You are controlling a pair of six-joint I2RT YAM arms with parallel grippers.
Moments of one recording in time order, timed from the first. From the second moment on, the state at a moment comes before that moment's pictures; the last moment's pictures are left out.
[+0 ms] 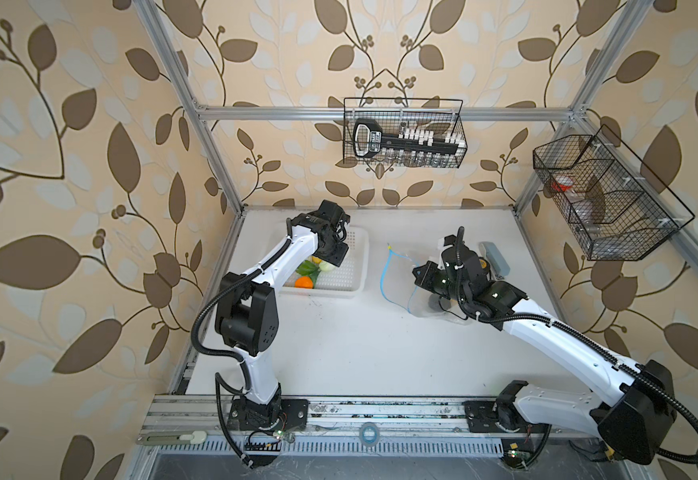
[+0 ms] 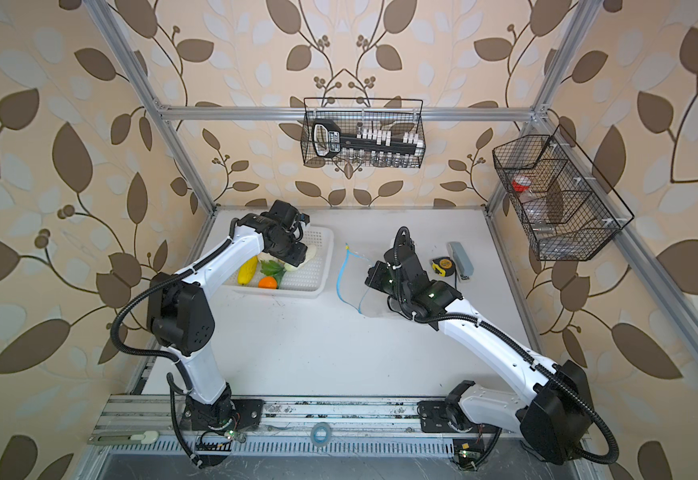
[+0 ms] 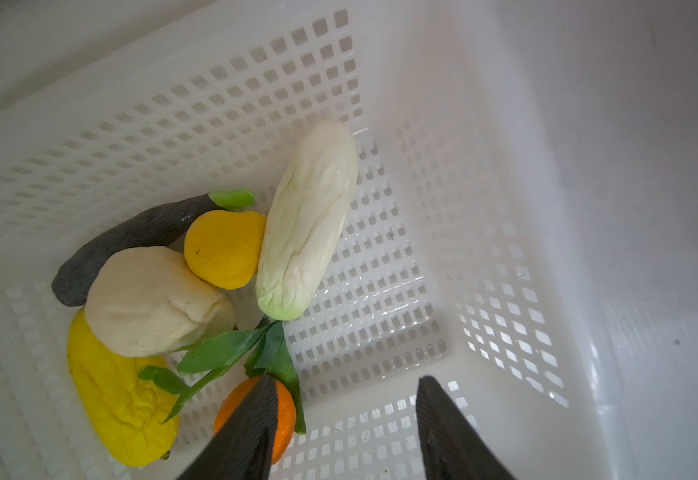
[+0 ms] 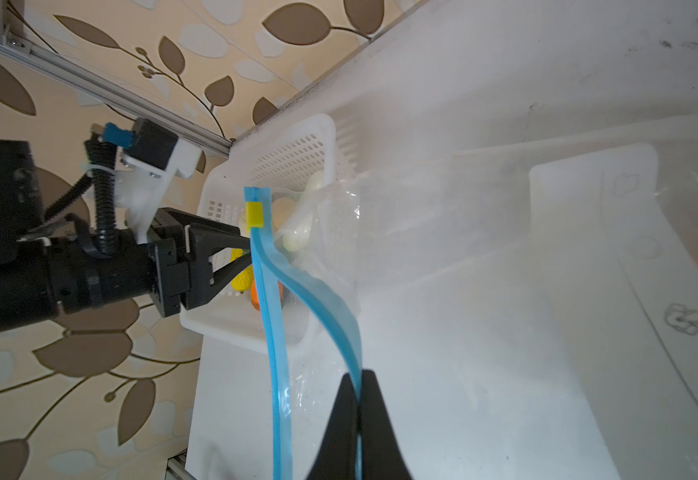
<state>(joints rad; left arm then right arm) -0.33 1.86 1.63 -0.94 -0.01 0.09 0.61 1.20 0.97 -0.36 0.07 0.89</state>
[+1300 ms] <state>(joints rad) -0.24 2.15 1.75 -0.94 0.15 0.07 0.57 1.22 0.95 -0.34 0.04 0.88</state>
